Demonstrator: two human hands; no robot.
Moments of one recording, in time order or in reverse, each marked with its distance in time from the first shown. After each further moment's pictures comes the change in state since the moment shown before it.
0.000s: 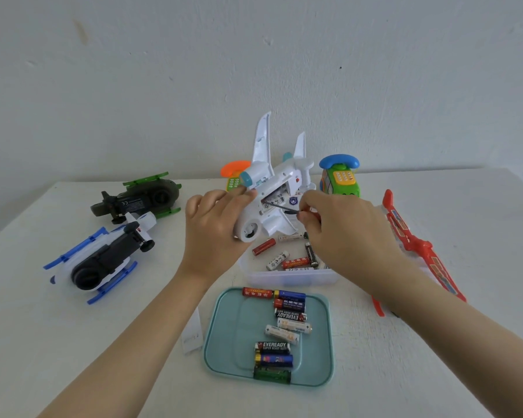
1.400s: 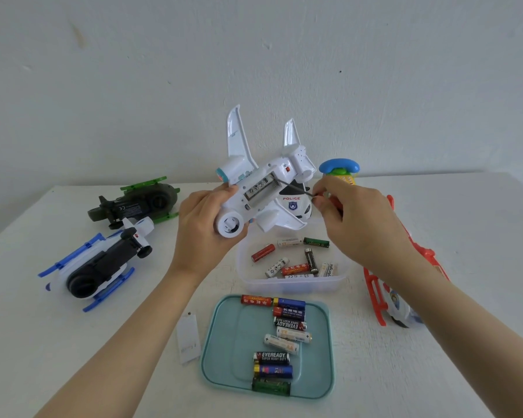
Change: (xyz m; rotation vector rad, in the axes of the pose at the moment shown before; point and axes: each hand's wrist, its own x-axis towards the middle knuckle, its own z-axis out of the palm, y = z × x) left_hand 0.001 -0.015 0.000 -0.328 -0.067 -0.241; right_hand 0.021 0.033 0.015 0.254 0.164 0.016
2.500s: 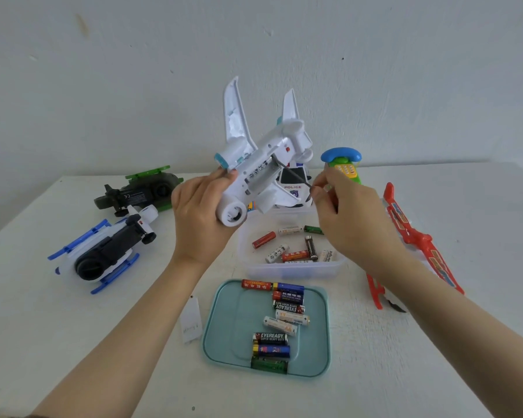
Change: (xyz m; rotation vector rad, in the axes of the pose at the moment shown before) left_hand -0.001 0.009 -0.002 0.186 0.174 0.135; right_hand -0.015 -0.014 0.001 0.159 -0.012 0.083
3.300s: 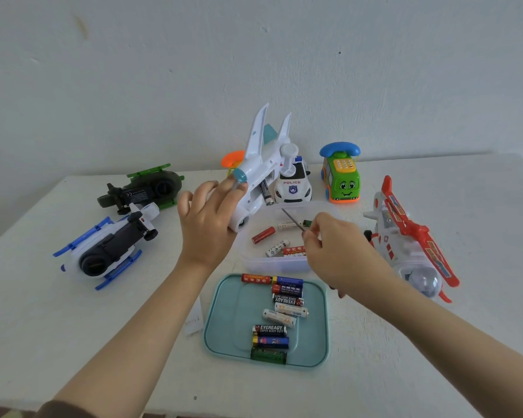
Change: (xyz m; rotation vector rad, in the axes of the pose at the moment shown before) left_hand -0.016 -0.003 0.012 0.371 0.012 0.235; right_hand -0.032 0.007 0.016 -0.064 -0.345 0.188
